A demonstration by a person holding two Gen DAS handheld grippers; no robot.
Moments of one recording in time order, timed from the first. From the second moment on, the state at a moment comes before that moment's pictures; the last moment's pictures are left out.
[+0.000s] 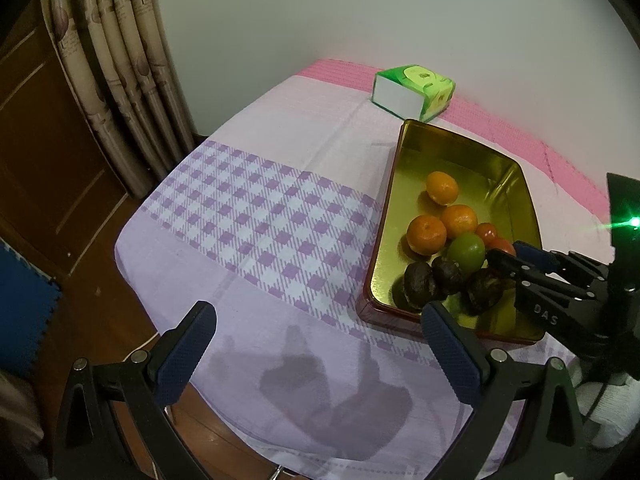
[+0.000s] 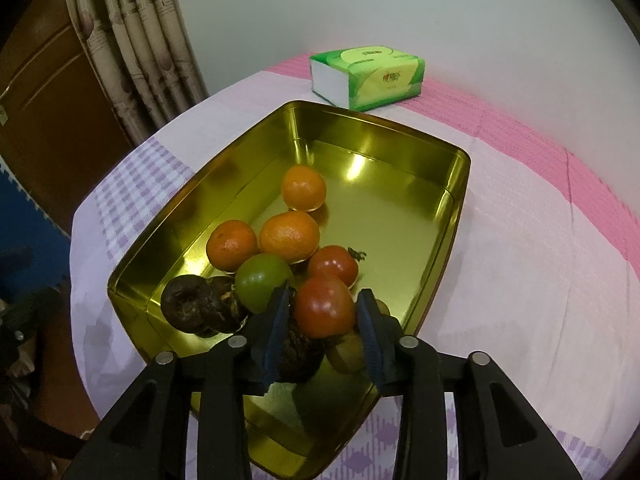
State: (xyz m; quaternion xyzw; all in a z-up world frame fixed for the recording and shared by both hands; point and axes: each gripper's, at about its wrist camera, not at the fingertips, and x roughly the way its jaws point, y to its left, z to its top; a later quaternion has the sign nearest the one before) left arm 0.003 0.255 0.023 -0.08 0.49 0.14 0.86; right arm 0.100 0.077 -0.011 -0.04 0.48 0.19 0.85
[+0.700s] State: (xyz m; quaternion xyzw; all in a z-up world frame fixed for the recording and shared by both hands) left arm 0.003 0.239 0.023 -0.04 0.48 0.15 0.86; right arm 0.056 0.060 0.030 -0.05 0.45 0.15 0.88
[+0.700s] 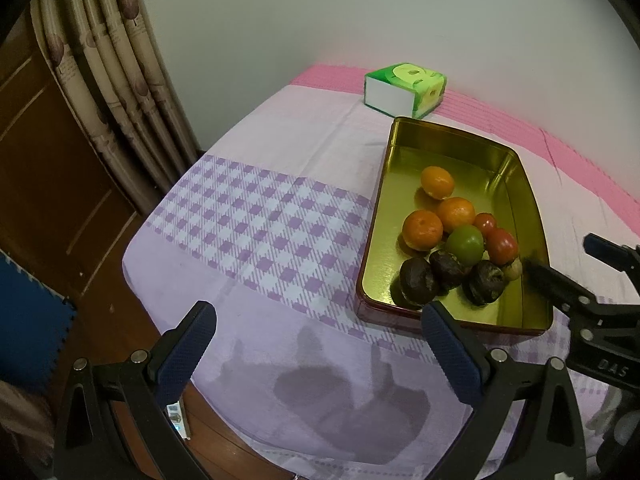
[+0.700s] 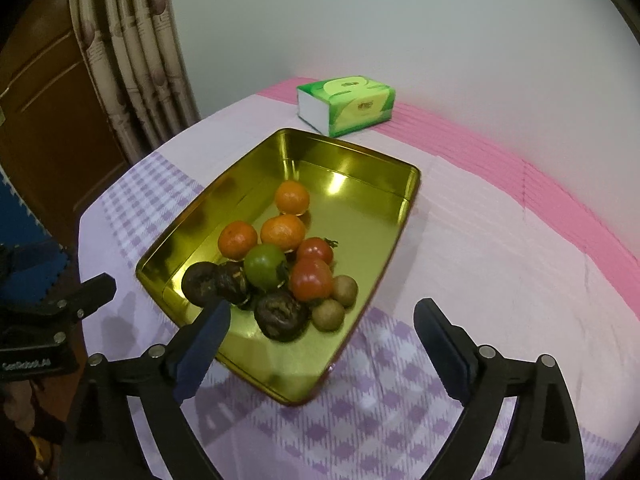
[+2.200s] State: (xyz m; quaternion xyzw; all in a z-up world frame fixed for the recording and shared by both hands) left arm 0.000 0.222 0.023 -0.01 0.48 0.13 0.87; right arm 0.031 0.056 0.018 -0.07 0.48 0.12 0.86
